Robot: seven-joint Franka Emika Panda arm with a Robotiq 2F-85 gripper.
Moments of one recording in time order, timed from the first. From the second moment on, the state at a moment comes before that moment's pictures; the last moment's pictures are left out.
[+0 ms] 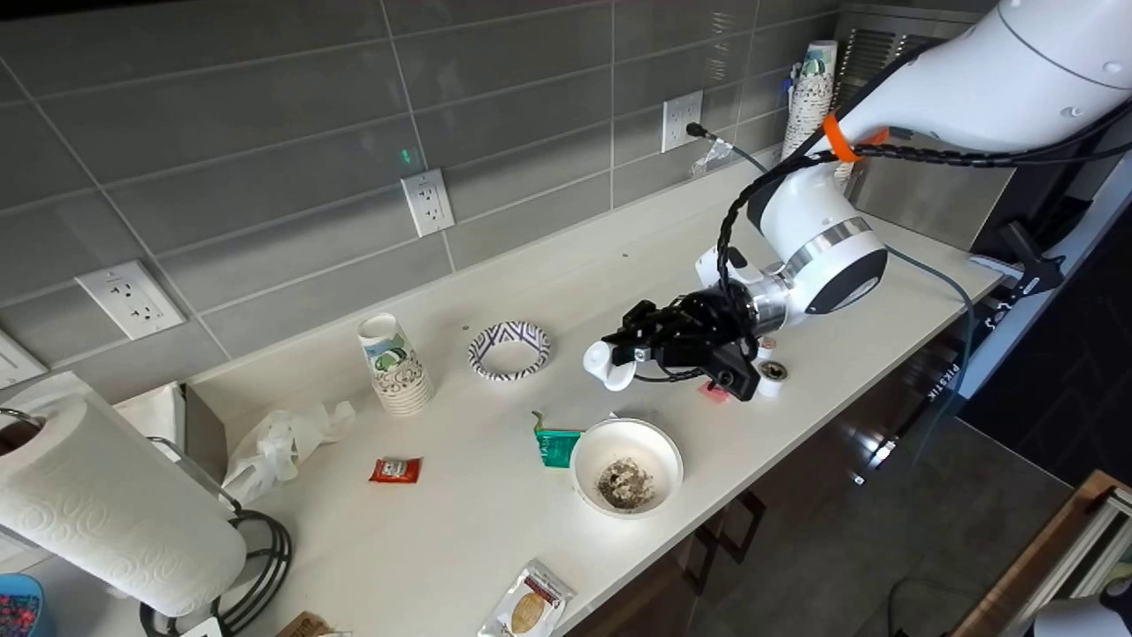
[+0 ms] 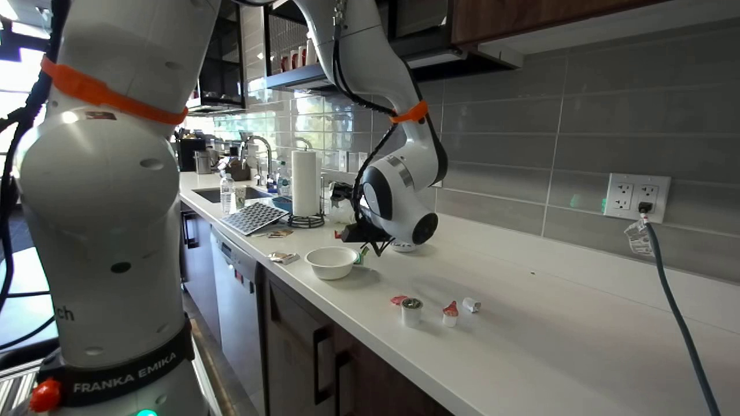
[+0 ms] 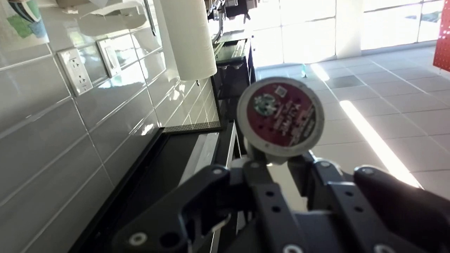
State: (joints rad) arm 0.05 0.32 -0.01 -2.38 1.70 1.53 -2.54
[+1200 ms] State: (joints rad) arm 0.01 0.28 -0.02 -2.39 1.69 1.39 -2.58
